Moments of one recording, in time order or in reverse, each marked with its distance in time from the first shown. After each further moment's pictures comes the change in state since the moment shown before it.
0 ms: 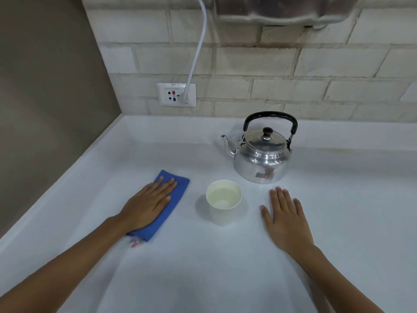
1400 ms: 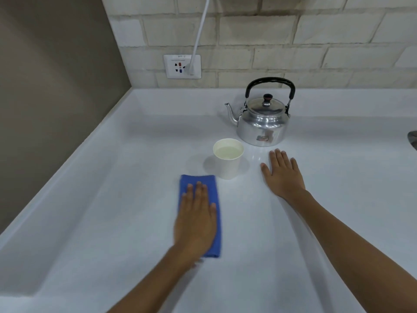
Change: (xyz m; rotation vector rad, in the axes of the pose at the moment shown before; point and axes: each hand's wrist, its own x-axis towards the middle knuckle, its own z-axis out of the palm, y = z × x) left_hand -0.094 0.168 0.056 0.042 0.141 -0.360; right_hand 0.002 0.000 0.000 0.005 -0.042 0.018
